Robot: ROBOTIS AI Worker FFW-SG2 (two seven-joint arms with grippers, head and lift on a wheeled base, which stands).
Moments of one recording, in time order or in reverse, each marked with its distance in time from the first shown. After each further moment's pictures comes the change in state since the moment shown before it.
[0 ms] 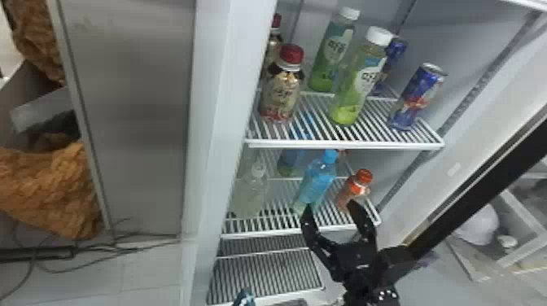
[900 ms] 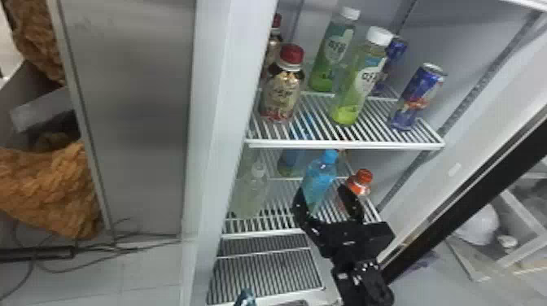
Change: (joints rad) left arm 0.000 0.000 -0.003 0.000 0.001 0.002 0.000; right arm -0.174 -0.020 0.033 0.176 -0.001 -0.027 -0.010
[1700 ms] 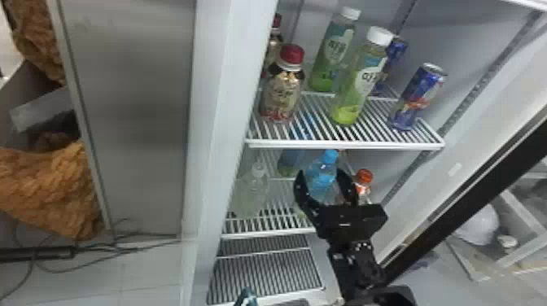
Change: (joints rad) left arm -0.005 0.000 -0.003 0.000 0.002 0.000 0.000; right arm -0.118 -0.009 0.012 0.111 0.002 -0.027 -0.017
